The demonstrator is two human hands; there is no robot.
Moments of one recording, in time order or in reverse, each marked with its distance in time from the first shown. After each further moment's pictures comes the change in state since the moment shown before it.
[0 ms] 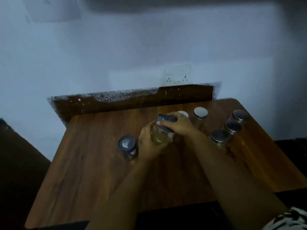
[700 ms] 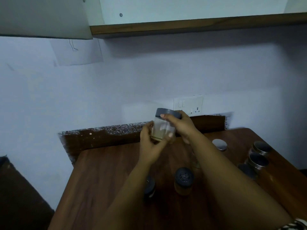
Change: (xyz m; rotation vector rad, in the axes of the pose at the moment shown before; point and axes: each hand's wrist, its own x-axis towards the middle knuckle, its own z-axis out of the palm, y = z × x) left_hand 0.128 0.008 -0.089 -0.333 -0.019 0.082; right_hand 0.066 -0.135 0.032 0.540 0.150 -0.089
